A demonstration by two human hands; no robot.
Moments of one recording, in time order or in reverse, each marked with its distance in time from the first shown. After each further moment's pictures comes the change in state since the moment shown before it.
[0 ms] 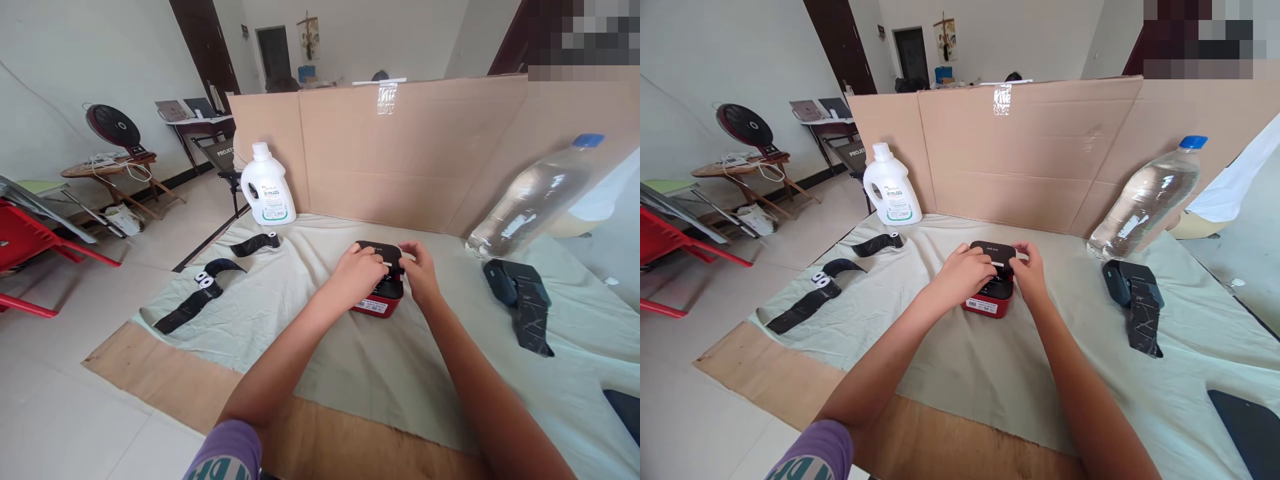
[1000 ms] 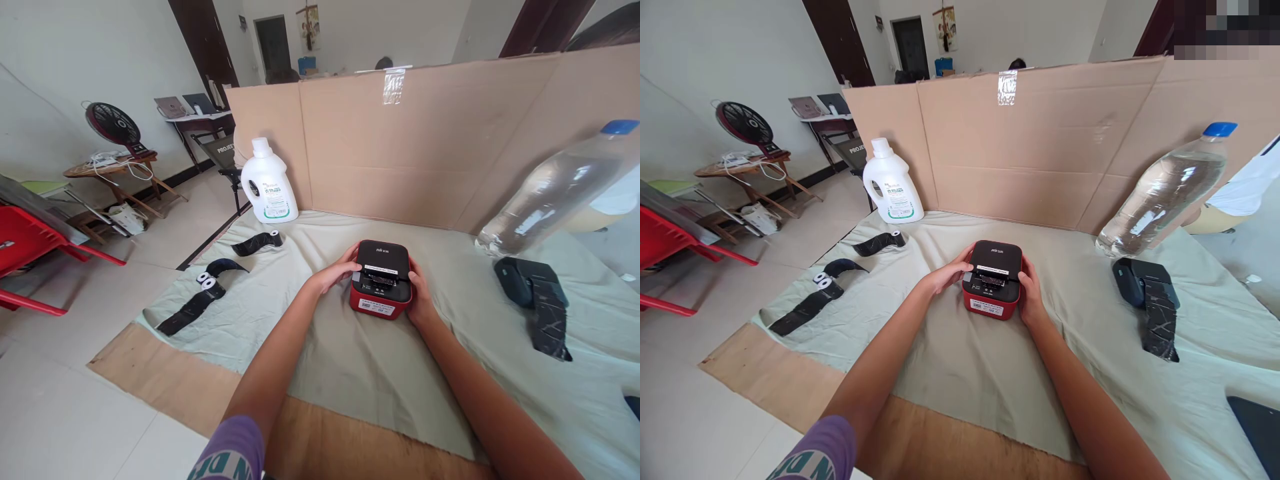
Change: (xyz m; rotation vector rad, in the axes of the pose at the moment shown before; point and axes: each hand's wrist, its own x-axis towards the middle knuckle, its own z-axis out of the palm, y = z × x) left_hand -0.019 -0.078 0.087 -1.749 -0.092 -0.389; right_hand -0.037 0.053 0.020 0.600 -0.053 0.087
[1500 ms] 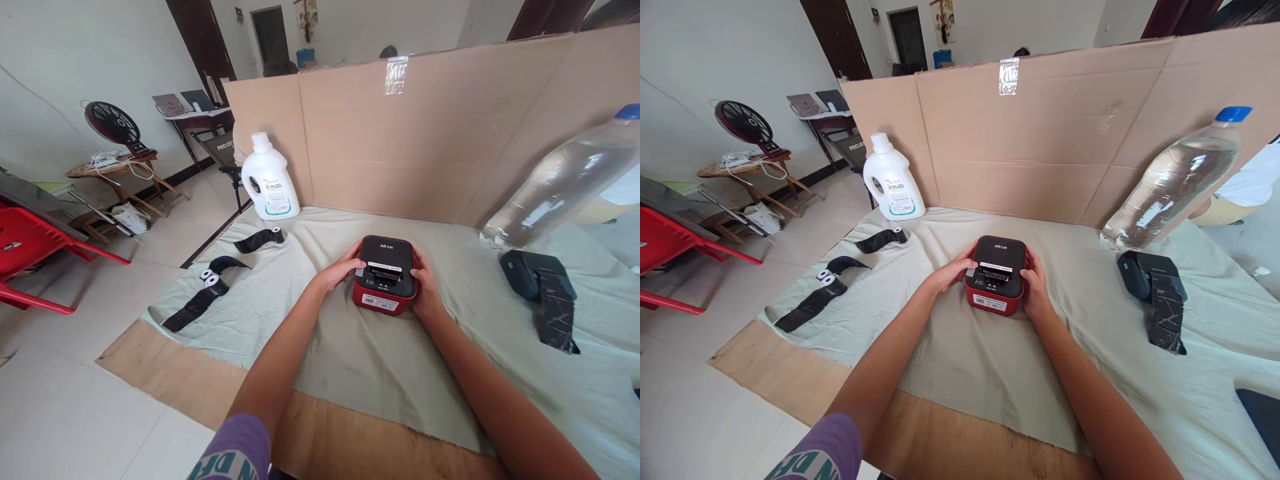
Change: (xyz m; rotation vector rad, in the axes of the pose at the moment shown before) left_hand -0.002 -0.002 0.010 -0.014 0.077 -0.031; right_hand 0.003 -0.008 0.004 -0.011 0.001 -0.006
